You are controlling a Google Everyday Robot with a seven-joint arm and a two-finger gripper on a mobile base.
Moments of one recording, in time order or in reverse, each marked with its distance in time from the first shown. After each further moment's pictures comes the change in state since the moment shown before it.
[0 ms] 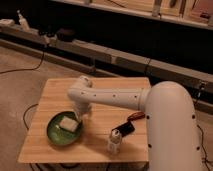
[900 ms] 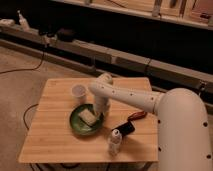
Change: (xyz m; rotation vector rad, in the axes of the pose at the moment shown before) arm -0.053 0.118 0.017 0.009 -0.154 0.462
